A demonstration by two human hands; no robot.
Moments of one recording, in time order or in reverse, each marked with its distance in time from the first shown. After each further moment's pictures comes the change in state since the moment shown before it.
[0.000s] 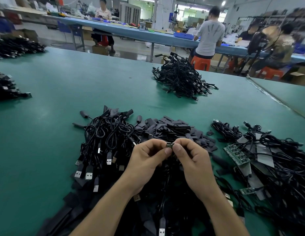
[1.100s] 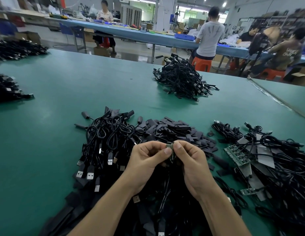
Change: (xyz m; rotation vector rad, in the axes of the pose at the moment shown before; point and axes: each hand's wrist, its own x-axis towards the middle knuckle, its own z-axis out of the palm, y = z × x) left_hand 0.000 -0.001 -0.001 -0.085 0.008 -0.017; right_hand 0.003 0.008 0.005 0.490 -0.031 0.315
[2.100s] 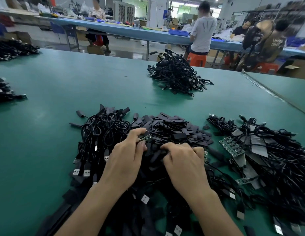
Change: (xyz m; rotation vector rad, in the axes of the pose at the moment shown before) left_hand -0.014 0.017 -0.028 1.132 0.144 0.308; right_hand -0.018 -0.007 0.015 -1.636 0.091 -0.166
